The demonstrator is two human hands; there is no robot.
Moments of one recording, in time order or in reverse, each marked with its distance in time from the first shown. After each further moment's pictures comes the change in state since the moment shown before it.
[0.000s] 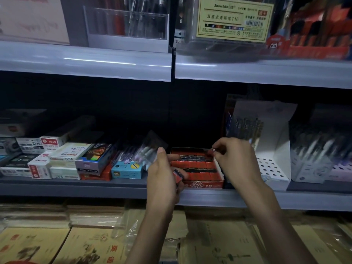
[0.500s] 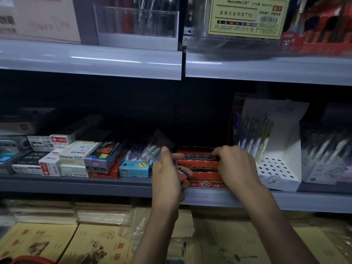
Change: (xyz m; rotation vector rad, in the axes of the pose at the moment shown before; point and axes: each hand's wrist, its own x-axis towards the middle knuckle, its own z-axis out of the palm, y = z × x) left_hand 0.004 0.001 -0.005 -0.039 0.017 0.001; right_hand -0.006 -0.013 0.016 -0.393 -0.164 -0.095
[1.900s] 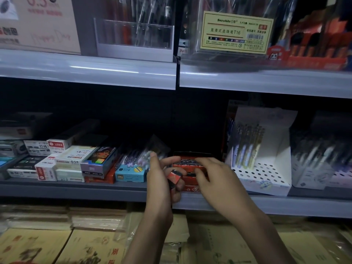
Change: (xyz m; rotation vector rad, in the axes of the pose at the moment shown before) left_hand -0.007 0.003 -0.004 -0.138 -0.043 -0.054; right_hand -0.037 -0.018 -0.008 0.427 -0.052 -0.092
